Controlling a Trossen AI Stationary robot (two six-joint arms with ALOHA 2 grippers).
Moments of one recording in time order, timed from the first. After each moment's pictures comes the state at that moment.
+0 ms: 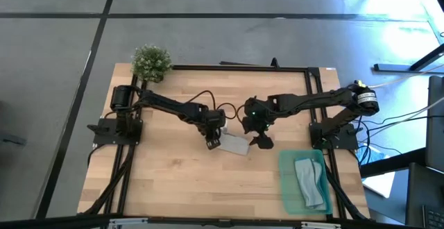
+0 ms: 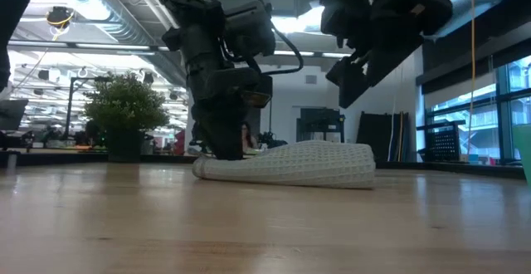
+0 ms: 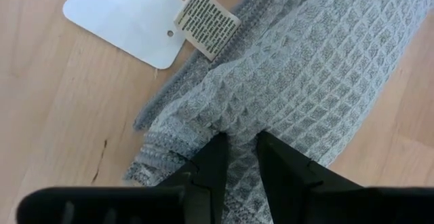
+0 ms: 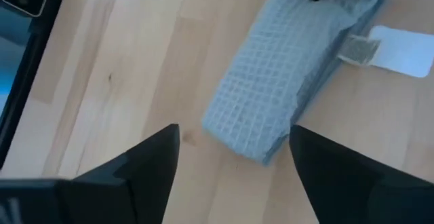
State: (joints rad) left arm 0.04 1.90 1.12 -0.43 0.14 -0.41; right arm -0.05 1.55 1.04 -0.57 -0.40 -0.17
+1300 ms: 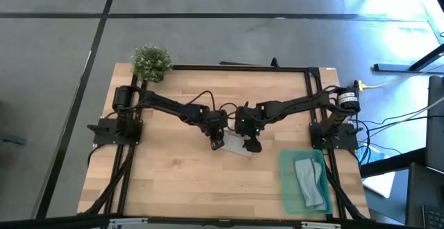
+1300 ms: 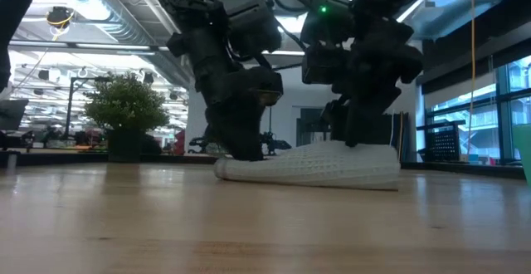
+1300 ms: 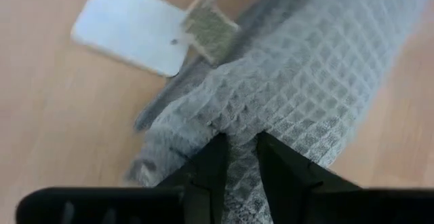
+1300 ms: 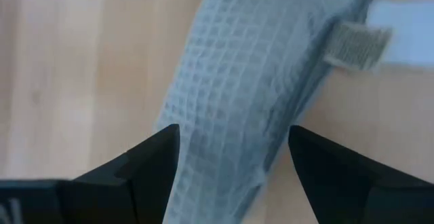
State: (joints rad) left arm 0.04 1.91 1.12 -0.30 0.13 -0.41; right arm -0.04 1.75 1.04 -0.45 -0.33 0.00
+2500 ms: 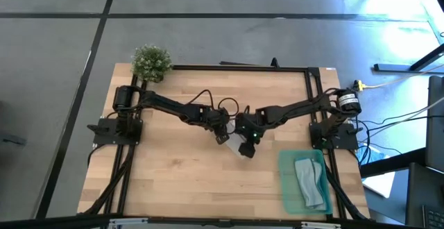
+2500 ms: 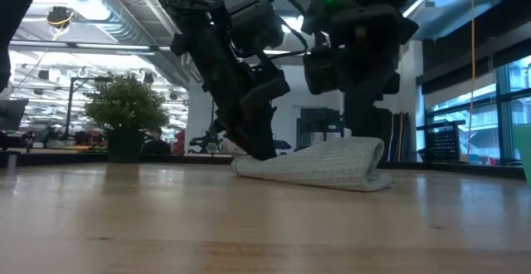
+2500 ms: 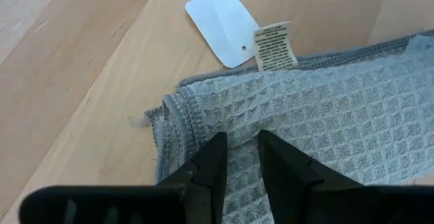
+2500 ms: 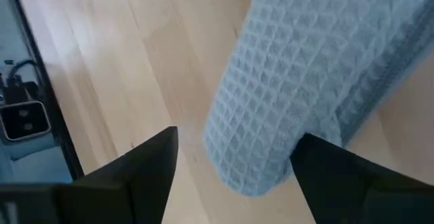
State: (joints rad) left arm 0.05 1.90 1.12 -0.21 -0.12 -0.45; right arm 0.03 1.75 1.04 -0.44 -0.42 0.58
